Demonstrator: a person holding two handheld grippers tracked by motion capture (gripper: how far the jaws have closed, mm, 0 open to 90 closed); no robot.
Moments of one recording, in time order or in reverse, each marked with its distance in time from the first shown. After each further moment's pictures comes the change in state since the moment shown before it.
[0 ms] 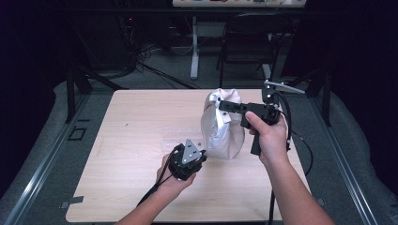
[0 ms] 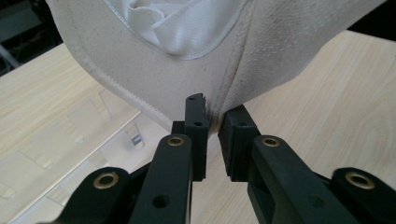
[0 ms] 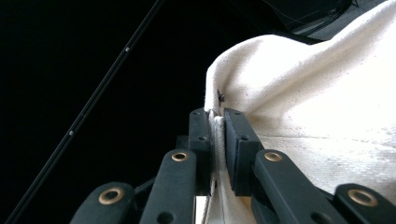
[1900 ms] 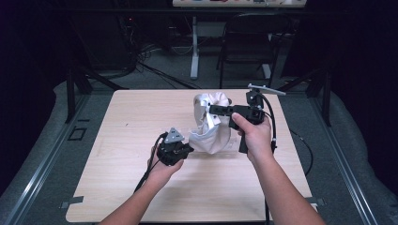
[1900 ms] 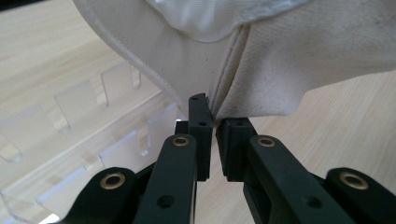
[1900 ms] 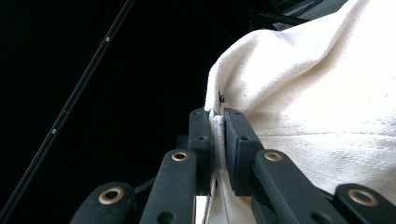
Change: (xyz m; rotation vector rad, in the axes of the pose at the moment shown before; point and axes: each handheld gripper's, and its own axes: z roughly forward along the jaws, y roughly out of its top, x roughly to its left) left arm 0.058 -0.022 0.015 0.032 -0.043 -0.210; right arm -0.025 -0.004 0.038 0.058 -0.046 0.047
